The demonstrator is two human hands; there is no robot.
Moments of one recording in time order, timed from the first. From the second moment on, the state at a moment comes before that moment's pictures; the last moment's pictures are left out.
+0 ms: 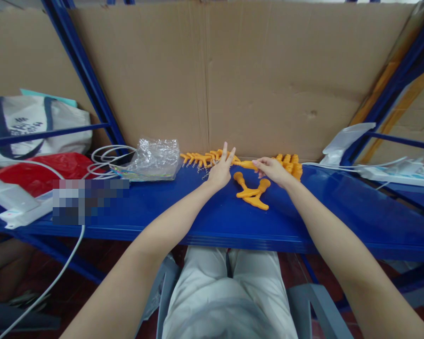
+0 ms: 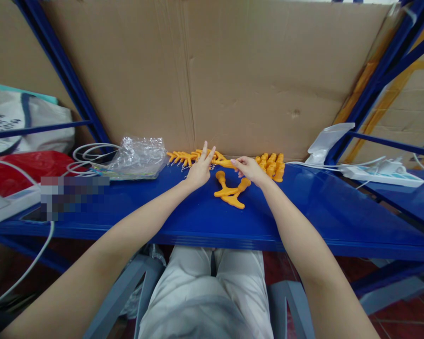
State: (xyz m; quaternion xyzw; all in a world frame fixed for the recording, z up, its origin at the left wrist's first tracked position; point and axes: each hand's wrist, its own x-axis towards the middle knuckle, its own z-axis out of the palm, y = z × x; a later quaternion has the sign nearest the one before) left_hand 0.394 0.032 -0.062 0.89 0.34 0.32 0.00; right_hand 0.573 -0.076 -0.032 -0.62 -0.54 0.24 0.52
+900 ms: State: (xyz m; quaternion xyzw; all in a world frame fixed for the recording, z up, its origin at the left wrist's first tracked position) left_hand 0.395 0.021 -0.059 0.91 0.30 0.26 -0.12; right_hand 0.569 -0.087 -0.028 -0.60 -0.67 0.22 0.37
